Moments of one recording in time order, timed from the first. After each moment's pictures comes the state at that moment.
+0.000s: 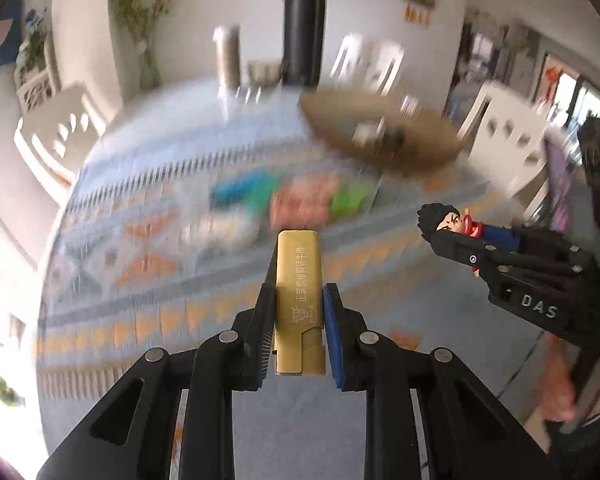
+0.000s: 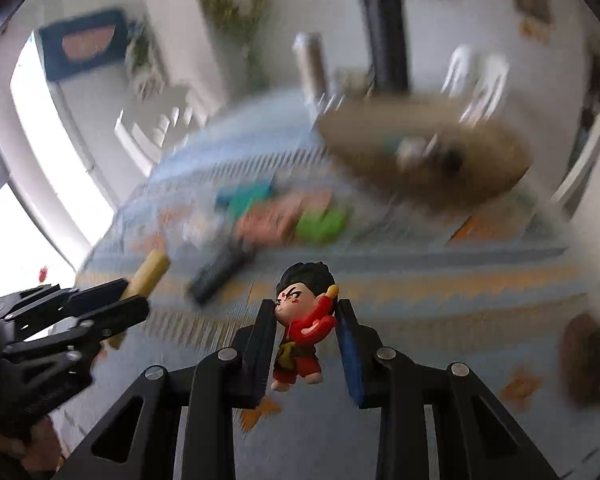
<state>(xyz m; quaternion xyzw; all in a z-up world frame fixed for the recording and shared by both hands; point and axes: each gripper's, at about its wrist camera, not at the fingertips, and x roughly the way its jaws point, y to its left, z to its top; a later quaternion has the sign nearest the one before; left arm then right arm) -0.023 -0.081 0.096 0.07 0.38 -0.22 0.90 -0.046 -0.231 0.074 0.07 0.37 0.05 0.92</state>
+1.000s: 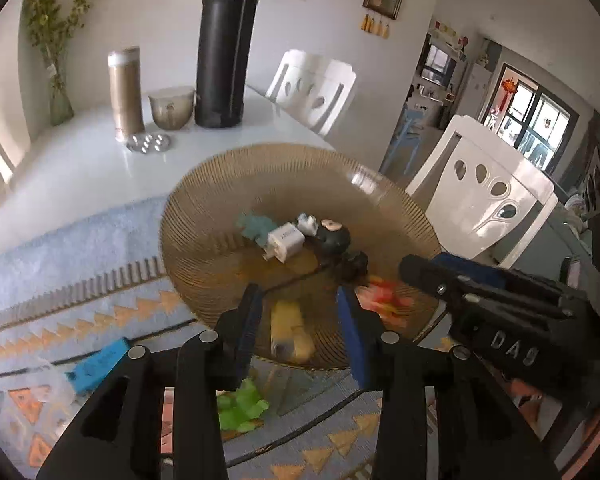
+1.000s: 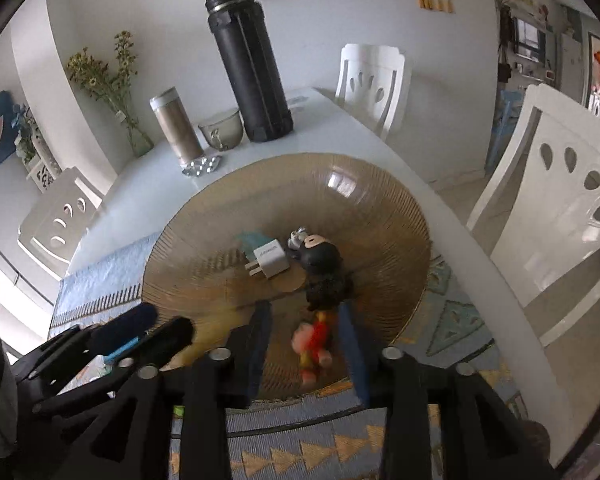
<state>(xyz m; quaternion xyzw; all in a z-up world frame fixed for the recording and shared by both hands) 0.115 -0.215 0.103 0.04 0.38 -0.31 0.87 0.067 -0.357 0.114 0.15 0.39 -0.10 0.90</state>
